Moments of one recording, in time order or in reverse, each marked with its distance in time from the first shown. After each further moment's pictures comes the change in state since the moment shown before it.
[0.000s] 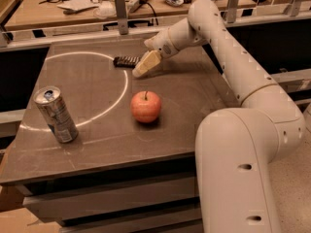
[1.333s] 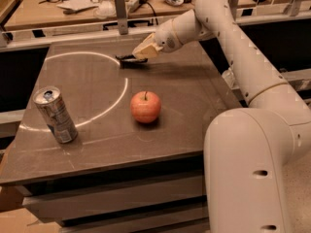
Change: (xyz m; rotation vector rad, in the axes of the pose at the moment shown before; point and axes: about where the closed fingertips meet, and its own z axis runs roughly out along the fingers) arm -0.032 0.026 -0.028 -0.055 -0.066 -0.048
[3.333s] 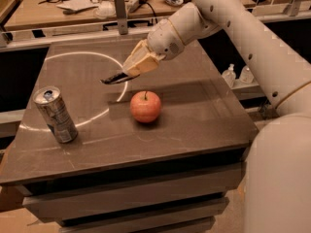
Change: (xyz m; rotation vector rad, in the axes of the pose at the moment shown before) arm -0.038 0.150 -0.028 -0.329 0.019 -0.239
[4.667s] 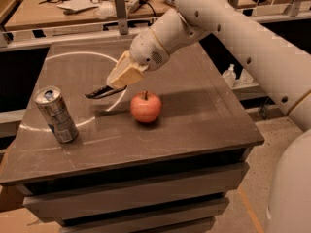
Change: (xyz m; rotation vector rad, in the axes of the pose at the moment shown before) arm -0.023 0.036 0.041 -0.015 0.064 0.093
